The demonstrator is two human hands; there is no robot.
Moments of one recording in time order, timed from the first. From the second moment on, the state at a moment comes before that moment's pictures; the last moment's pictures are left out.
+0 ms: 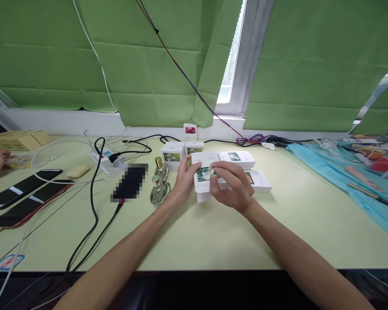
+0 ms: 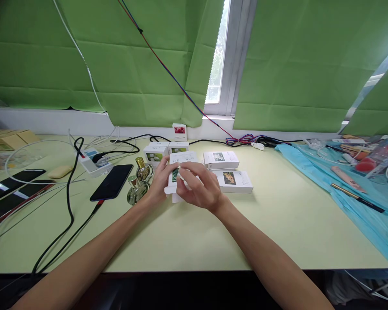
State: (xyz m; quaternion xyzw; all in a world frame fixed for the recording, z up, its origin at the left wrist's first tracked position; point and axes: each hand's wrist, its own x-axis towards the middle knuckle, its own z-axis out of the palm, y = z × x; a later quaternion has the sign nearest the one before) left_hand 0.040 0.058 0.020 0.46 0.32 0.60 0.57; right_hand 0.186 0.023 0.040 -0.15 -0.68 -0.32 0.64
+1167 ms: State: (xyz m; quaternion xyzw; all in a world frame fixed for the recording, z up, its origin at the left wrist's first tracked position) left_hand 0.038 0.063 0.027 0.35 0.37 0.75 0.42; right_hand 0.201 0.054 0.008 -0.47 -0.80 0.05 0.36
